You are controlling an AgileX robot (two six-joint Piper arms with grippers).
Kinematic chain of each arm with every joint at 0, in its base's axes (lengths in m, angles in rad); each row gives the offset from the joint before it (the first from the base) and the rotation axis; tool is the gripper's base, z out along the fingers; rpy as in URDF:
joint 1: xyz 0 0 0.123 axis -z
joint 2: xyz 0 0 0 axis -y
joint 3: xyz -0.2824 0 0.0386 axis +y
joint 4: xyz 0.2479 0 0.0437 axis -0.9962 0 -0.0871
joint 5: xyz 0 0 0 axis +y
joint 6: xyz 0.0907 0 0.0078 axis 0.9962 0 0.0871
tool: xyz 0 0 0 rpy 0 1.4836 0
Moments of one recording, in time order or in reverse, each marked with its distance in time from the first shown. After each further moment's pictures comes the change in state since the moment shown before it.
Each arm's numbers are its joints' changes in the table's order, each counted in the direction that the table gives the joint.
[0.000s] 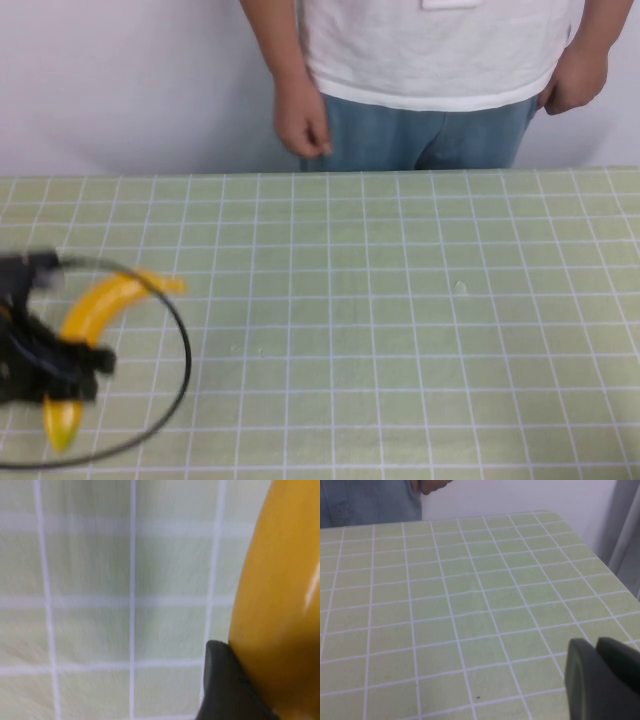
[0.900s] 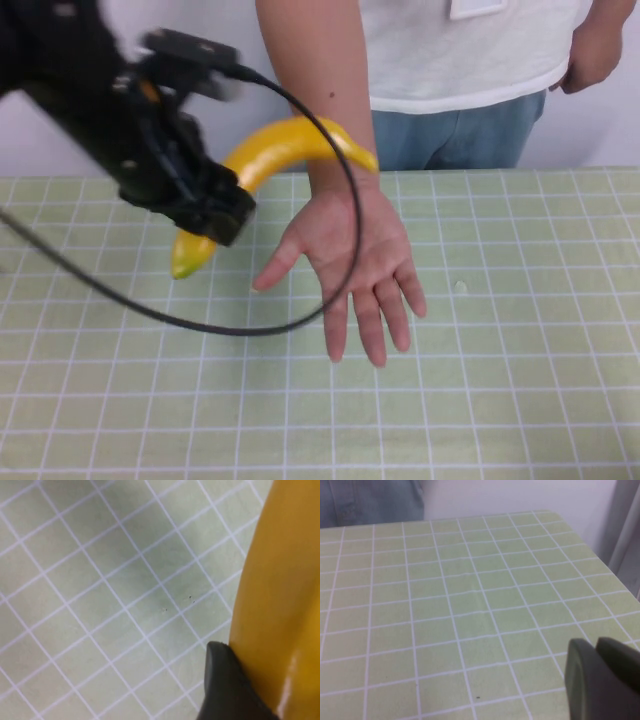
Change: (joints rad) right arm 0.000 0.000 0.000 0.000 0.000 0.000; left arm 0.343 -0.191 -0.789 -0.011 0.455 0.197
